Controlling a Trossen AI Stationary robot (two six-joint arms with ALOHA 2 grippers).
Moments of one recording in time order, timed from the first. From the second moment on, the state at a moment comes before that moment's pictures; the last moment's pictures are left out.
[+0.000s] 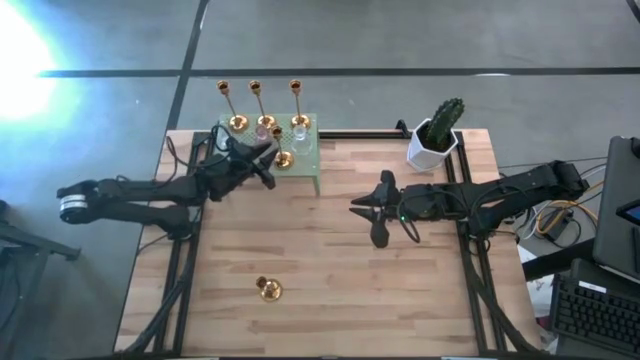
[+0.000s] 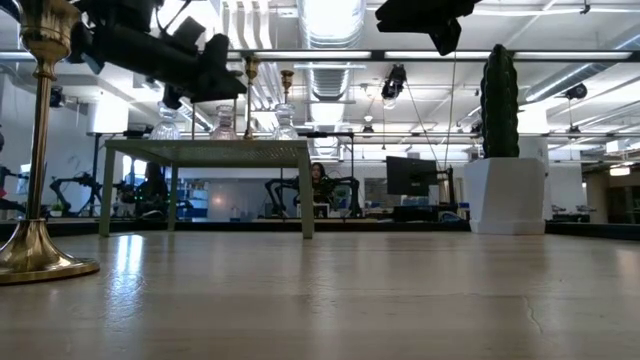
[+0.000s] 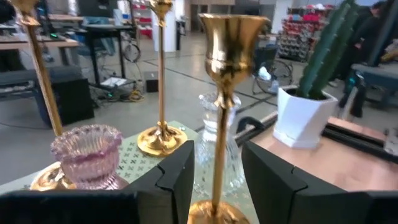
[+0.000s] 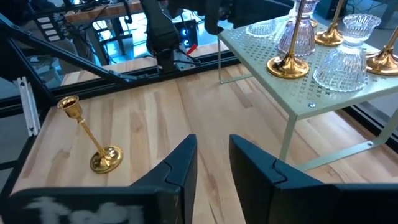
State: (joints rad) left arm 0.29 0.95 0.46 0.48 -0.49 -0.09; right arm 0.17 1.21 0.91 -0.08 0.33 0.29
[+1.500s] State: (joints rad) left arm 0.29 0.52 0.46 -0.30 -0.54 -0.24; right arm 0.17 1.21 0.86 -0.10 0.29 0.28
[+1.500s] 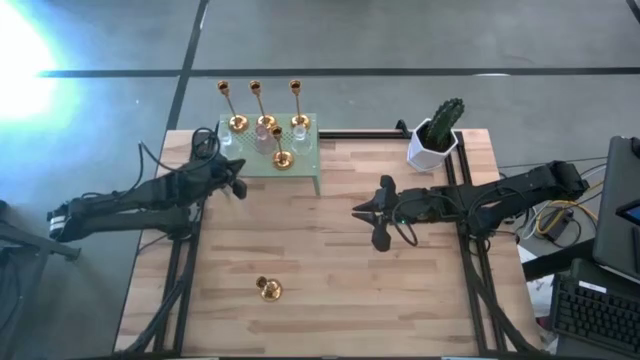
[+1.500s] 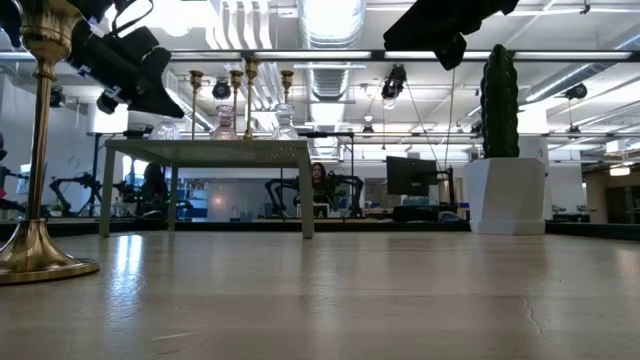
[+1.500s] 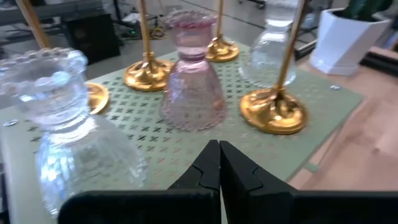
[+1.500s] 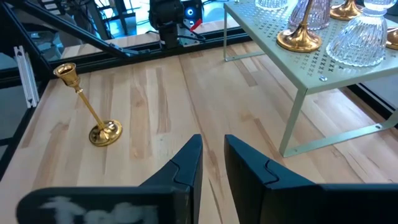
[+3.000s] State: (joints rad) left arm 0.48 0.62 0.46 -0.21 -0.63 -0.04; right arm 0.17 1.21 0.86 -0.09 0.29 0.28
